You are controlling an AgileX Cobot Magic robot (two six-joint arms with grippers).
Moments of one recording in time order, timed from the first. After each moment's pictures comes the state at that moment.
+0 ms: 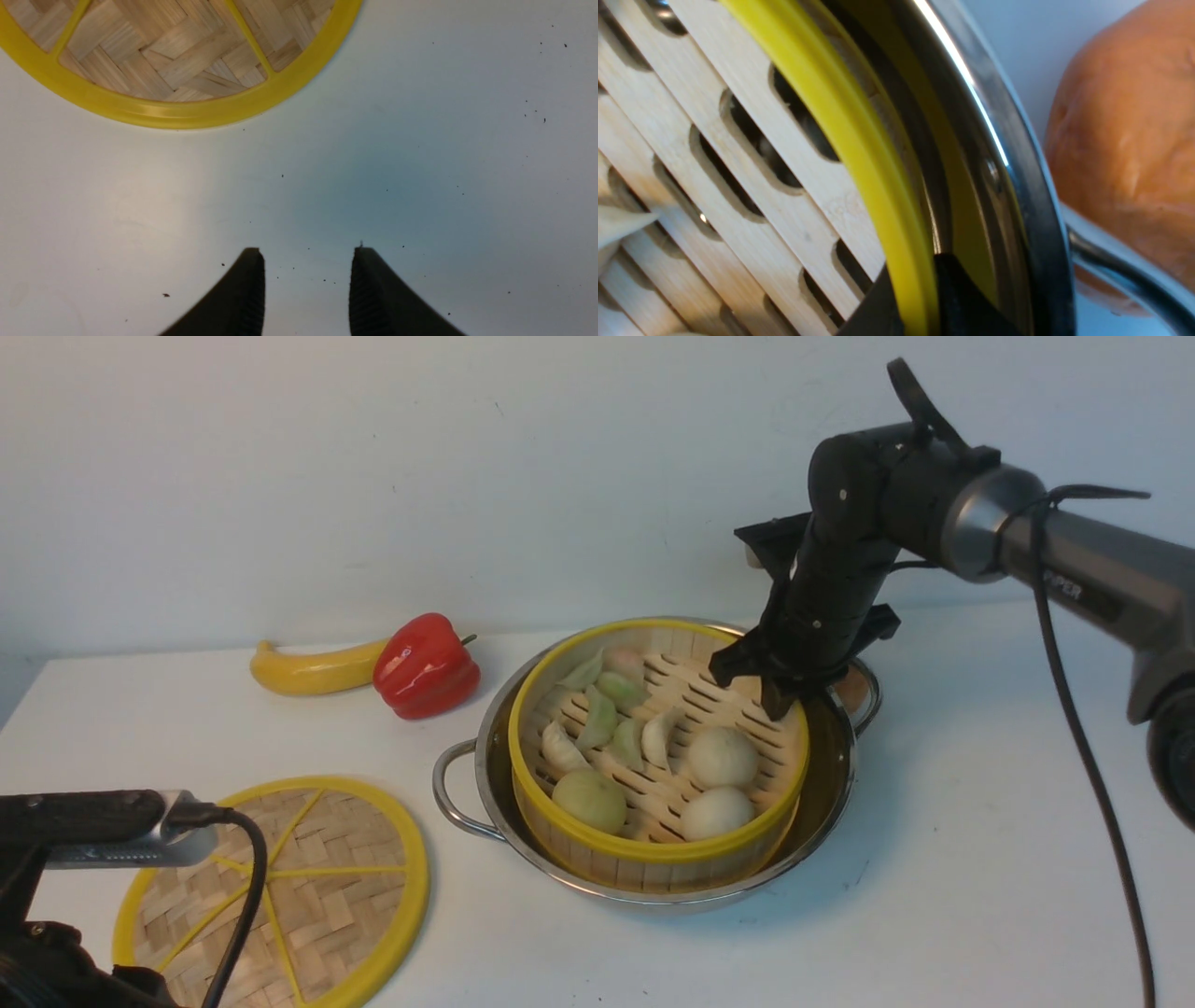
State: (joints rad) right arm 0.38 2.37 -2.08 0.11 1.24 -0.01; left arm 0.08 0.95 -0.65 -0.26 0.99 0.21
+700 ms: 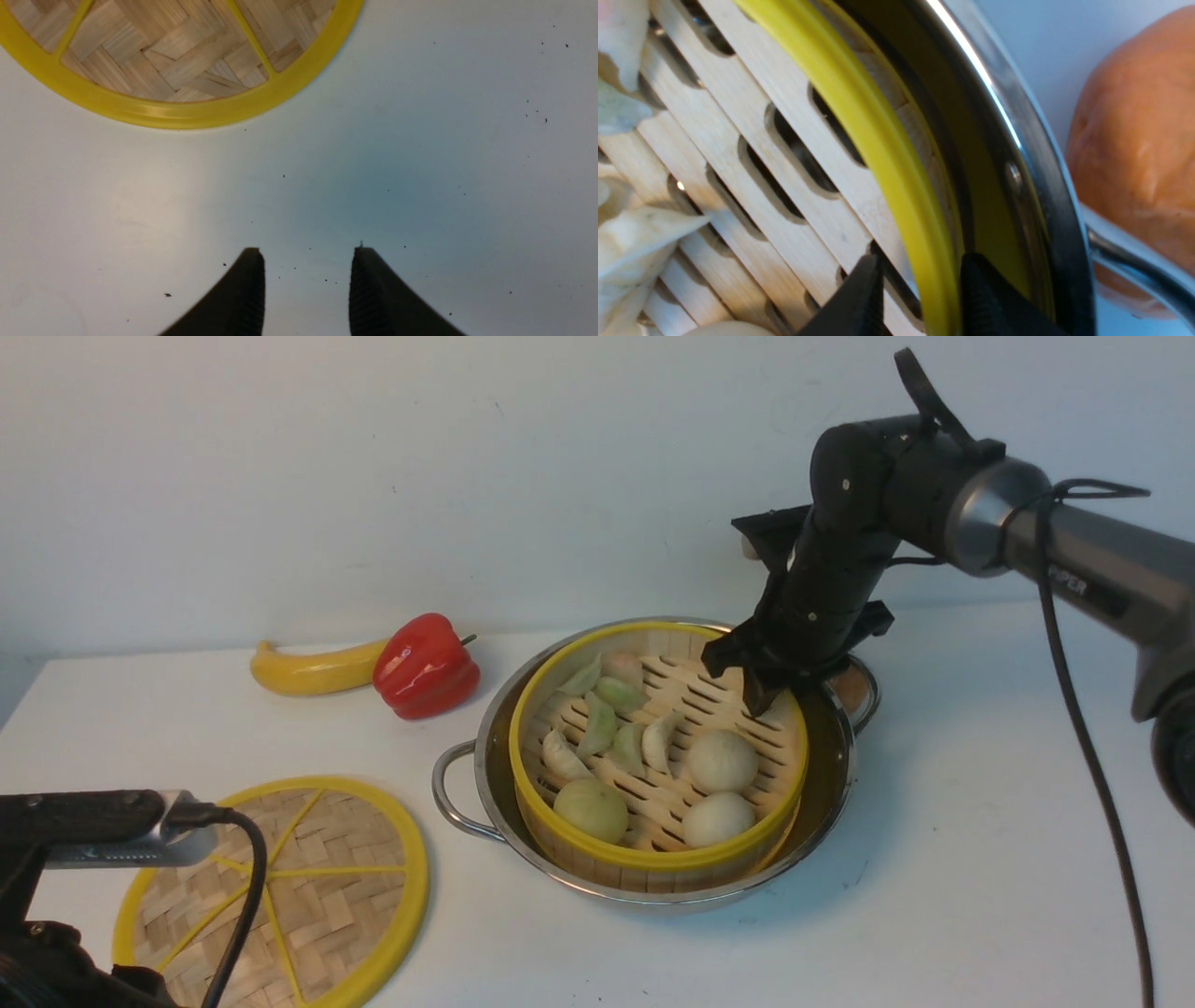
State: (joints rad) right arm 0.38 2.37 -2.09 0.14 1.24 -0.02; left arm 0.08 0.95 -0.65 -0.26 0.99 0.21
